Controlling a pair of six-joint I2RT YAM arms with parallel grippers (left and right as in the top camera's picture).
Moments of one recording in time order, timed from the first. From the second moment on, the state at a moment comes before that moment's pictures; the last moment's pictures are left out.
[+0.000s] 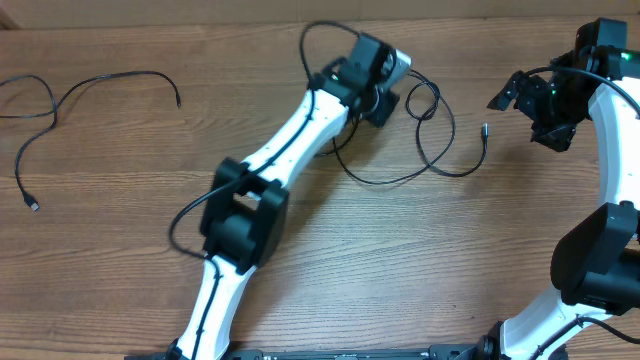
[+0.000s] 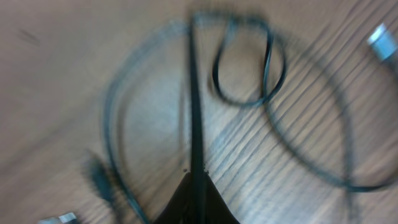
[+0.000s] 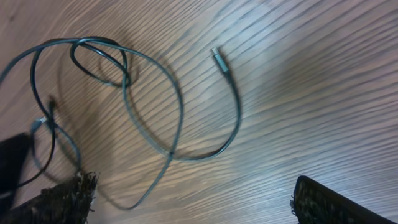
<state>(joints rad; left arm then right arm) -0.55 2.32 2.07 -0.63 0.15 0.06 -0.25 1.90 1.77 -1.22 -0.28 0.33</state>
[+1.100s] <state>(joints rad) -0.50 1.77 2.14 -0.62 0.25 0.00 0.10 1.90 1.77 -0.90 -0.96 0.34</state>
